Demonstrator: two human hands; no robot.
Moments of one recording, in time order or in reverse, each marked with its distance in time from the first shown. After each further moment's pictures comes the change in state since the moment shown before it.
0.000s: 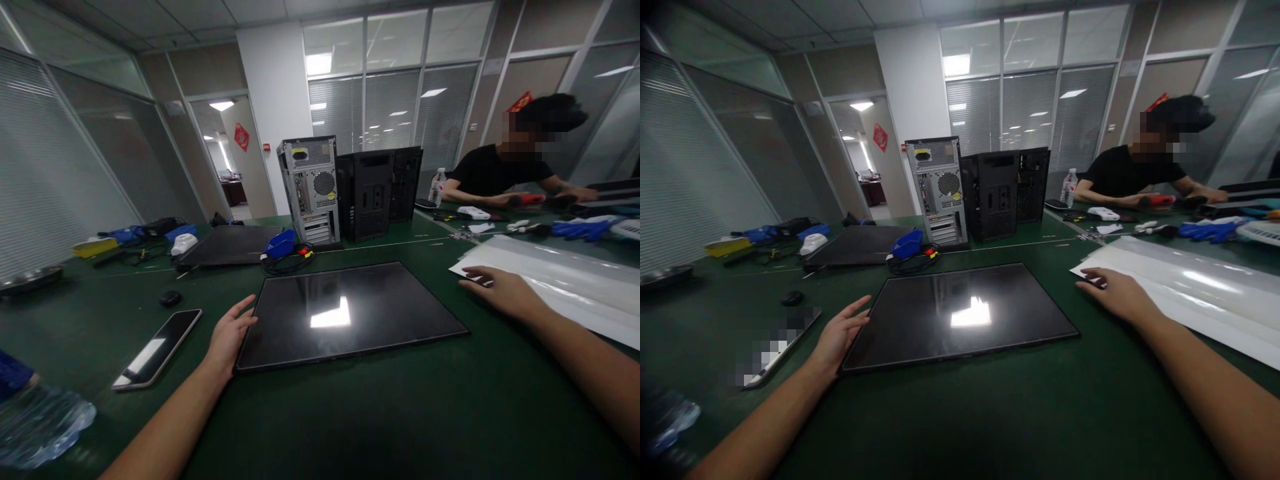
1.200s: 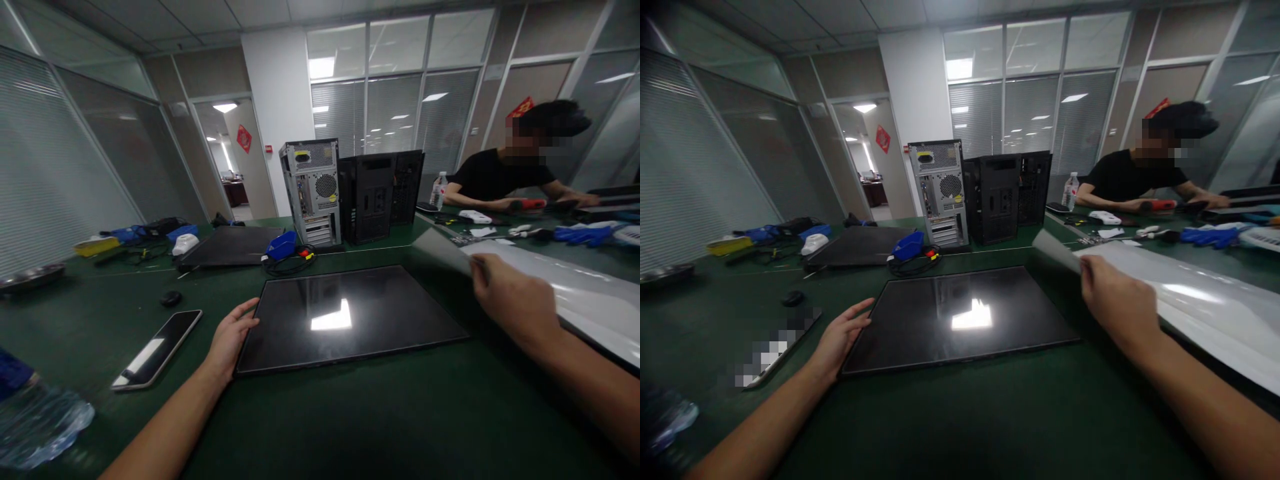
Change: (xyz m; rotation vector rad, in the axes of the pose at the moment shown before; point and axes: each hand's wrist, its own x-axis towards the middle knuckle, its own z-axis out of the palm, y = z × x) left_hand -0.002 0.000 0.003 -0.014 -0.035 0.002; right_hand -0.063 -0.111 -0.061 -0.343 0.525 0.000
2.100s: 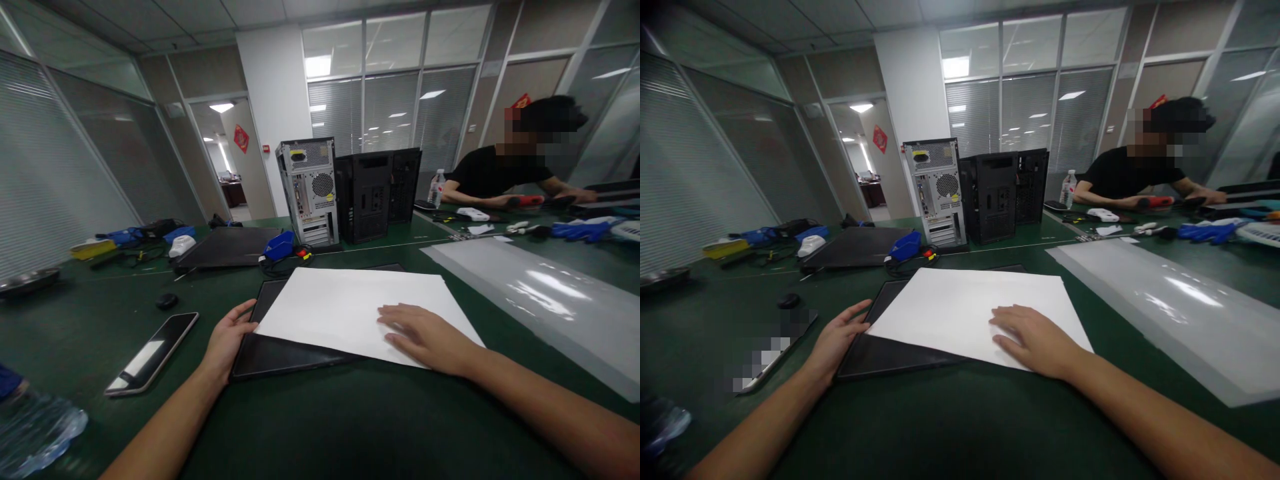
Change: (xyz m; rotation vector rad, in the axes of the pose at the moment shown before) left_hand 0.000 0.000 0.002 0.082 0.057 -0.003; right_hand -0.040 -0.080 -0.004 0.677 -0.536 -0.663
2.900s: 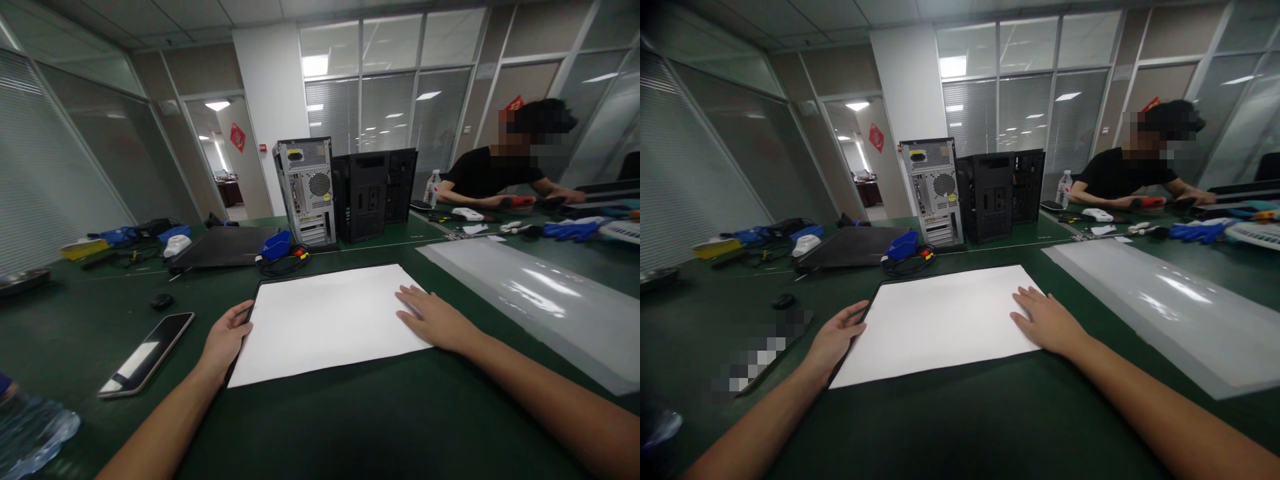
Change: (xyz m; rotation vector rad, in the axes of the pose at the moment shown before) left_hand 0.005 -0.007 -0.002 0.136 0.065 0.040; right_hand 0.001 0.058 0.018 -0.045 -0.010 0.320
